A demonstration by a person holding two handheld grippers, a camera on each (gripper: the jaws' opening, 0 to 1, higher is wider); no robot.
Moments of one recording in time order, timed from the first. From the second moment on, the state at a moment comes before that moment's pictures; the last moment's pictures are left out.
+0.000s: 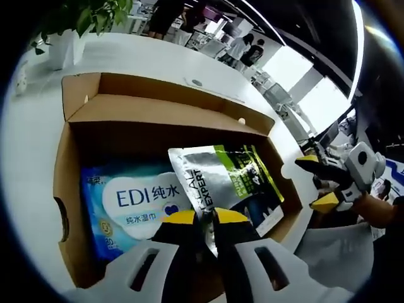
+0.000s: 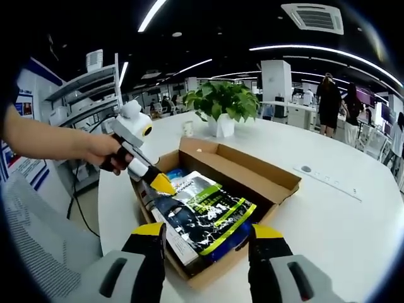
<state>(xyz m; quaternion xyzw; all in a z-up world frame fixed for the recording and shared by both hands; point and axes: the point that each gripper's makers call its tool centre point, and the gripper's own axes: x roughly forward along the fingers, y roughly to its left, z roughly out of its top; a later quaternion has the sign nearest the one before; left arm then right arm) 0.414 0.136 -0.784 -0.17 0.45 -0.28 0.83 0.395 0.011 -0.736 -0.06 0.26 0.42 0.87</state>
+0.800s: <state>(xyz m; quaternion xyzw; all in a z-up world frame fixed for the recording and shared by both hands) 0.415 0.164 -0.780 -0.18 0.44 -0.25 0.84 0.407 0.036 -0.743 -0.02 0.29 0.41 0.86</state>
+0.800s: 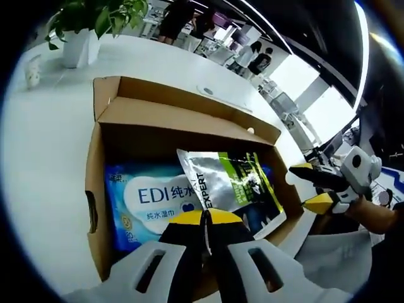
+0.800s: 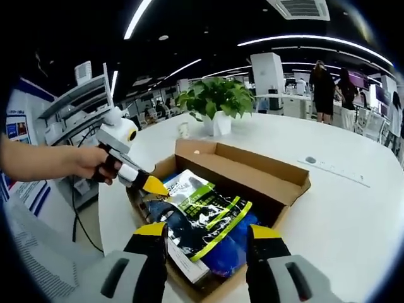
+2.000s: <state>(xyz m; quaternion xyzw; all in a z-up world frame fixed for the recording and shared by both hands) 0.418 0.177 -0.782 -0.17 0.44 -0.24 0.85 0.416 0.063 -0.782 0.00 0.37 0.40 0.84</state>
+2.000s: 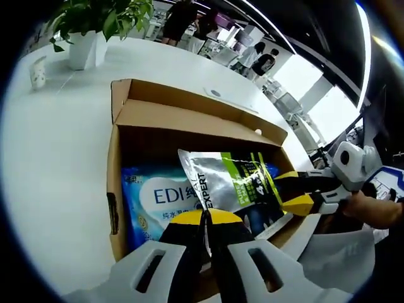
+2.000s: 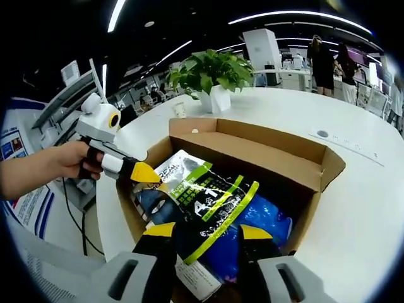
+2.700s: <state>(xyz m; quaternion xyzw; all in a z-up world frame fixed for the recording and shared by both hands) 0.419 0.176 -0.781 -0.16 0.44 -0.24 0.85 0.415 0.072 -0.784 0.01 0.37 0.40 0.83</state>
